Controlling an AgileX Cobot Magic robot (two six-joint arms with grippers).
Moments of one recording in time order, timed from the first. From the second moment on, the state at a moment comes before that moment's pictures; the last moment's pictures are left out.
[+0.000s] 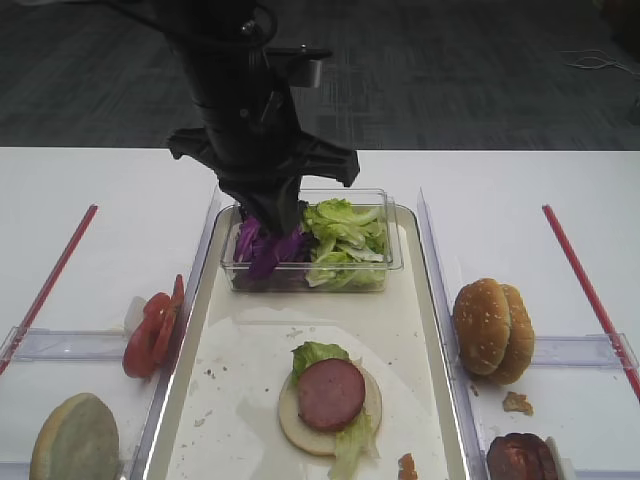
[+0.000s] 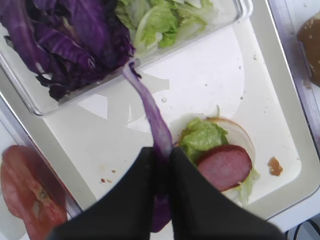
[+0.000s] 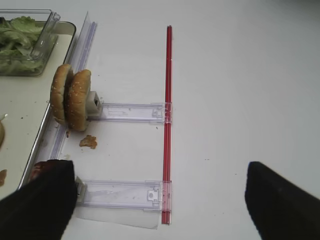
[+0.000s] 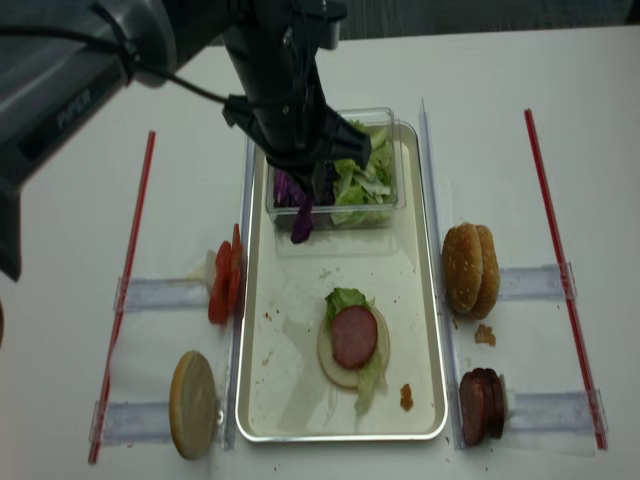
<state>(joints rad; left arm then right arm) -0.58 1.87 -1.67 -0.12 1.23 -0.12 0.03 -0.02 -0.47 0.01 1.15 -0.01</state>
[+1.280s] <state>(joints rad) -0.81 1.96 -1.54 -0.12 1.22 -0.21 0.03 -0.02 -0.47 0.01 1.15 -0.01</state>
